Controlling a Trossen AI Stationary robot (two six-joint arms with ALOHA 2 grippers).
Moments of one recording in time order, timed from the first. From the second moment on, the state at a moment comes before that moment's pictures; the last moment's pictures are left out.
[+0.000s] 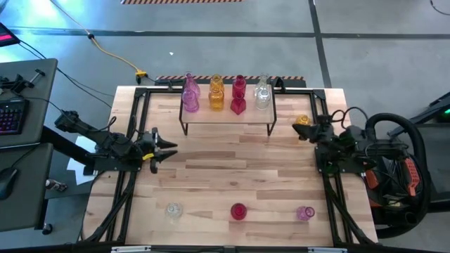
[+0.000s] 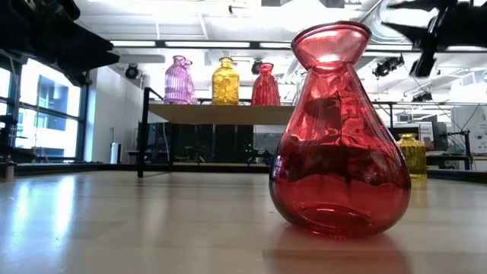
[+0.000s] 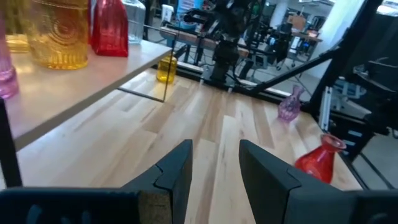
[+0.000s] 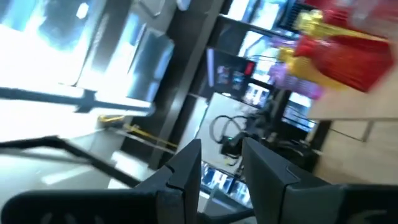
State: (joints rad) left arm -0.45 0.25 0.16 -0.05 -0.58 -0.31; right arm 0.03 0.01 0.10 0.29 0.27 1.15
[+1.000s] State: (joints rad) left arm -0.45 0.25 0.16 -0.06 -0.69 -0.25; right arm 0.13 0.84 1.17 -1.23 -0.23 1.01
